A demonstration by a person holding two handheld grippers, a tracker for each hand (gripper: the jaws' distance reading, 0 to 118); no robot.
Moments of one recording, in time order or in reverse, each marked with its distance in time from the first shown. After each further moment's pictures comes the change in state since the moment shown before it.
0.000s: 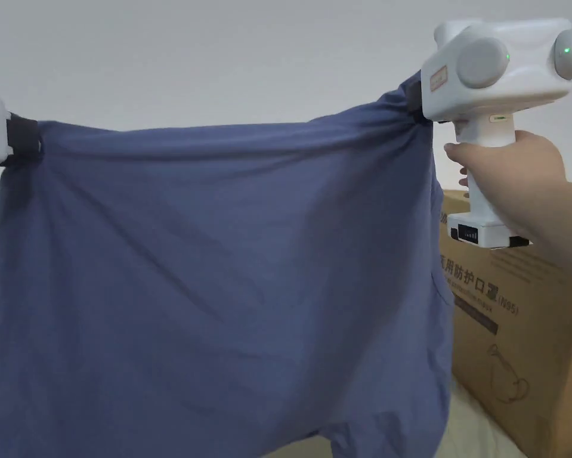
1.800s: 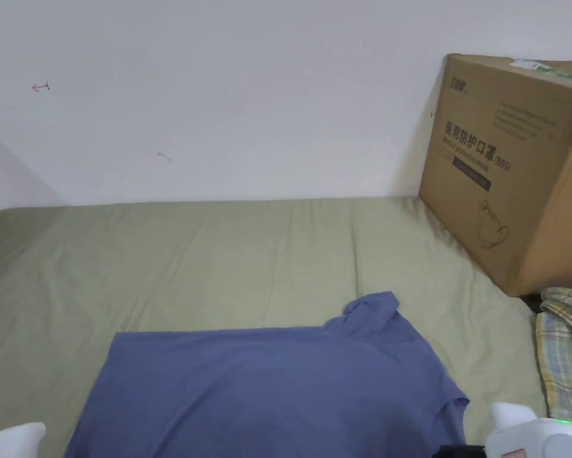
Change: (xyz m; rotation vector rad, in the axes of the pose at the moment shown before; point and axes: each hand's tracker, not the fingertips) left arm -0.020 -0.418 0.242 -0.878 -0.156 0.240; right arm 0.013 -0.489 0.252 -1.005 0.192 -0.281
